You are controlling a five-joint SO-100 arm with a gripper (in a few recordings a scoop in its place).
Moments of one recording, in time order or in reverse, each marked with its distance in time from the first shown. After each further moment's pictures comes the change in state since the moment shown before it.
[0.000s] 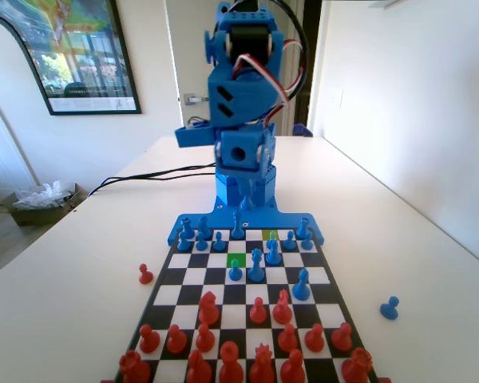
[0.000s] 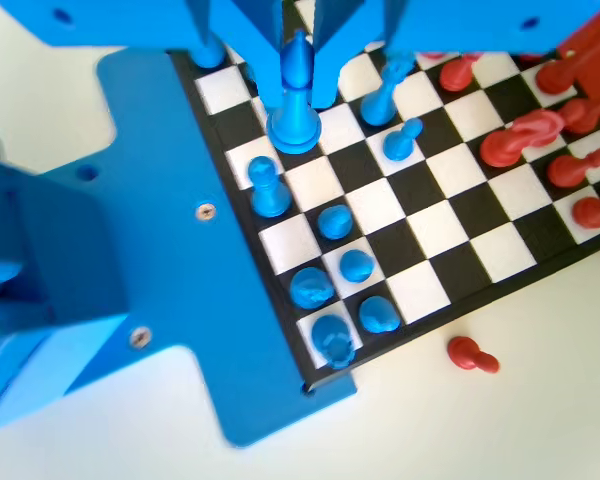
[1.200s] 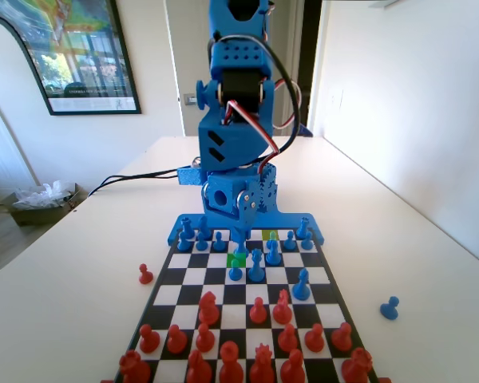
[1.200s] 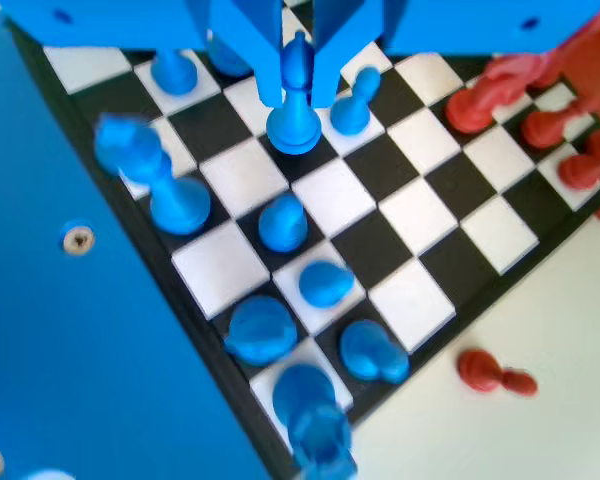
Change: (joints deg) arm 1.1 -14.0 6.7 -28.7 7.6
